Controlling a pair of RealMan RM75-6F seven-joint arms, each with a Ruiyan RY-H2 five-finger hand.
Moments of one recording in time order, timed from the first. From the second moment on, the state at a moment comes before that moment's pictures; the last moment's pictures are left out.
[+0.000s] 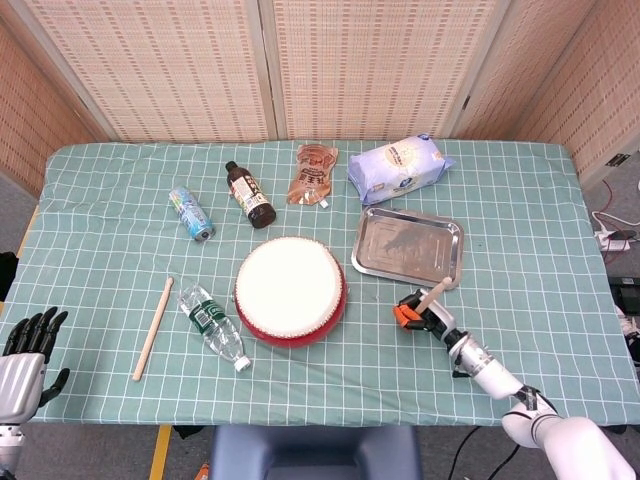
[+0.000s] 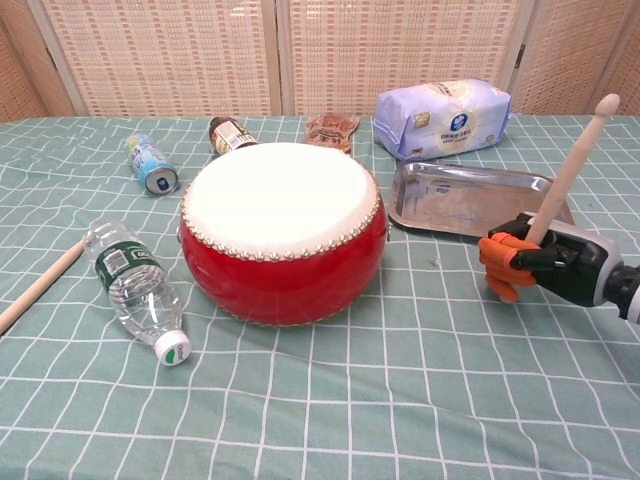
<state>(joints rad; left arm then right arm) -0.05 -1.23 -0.02 -1.42 1.51 1.50 0.00 0.60 -1.84 -0.14 -0.55 -1.69 1.16 1.86</state>
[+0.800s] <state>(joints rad) -0.06 -1.24 -0.02 -1.40 1.50 1.49 -0.01 0.60 -1.84 -0.12 -0.59 -1.67 1.14 1.62</state>
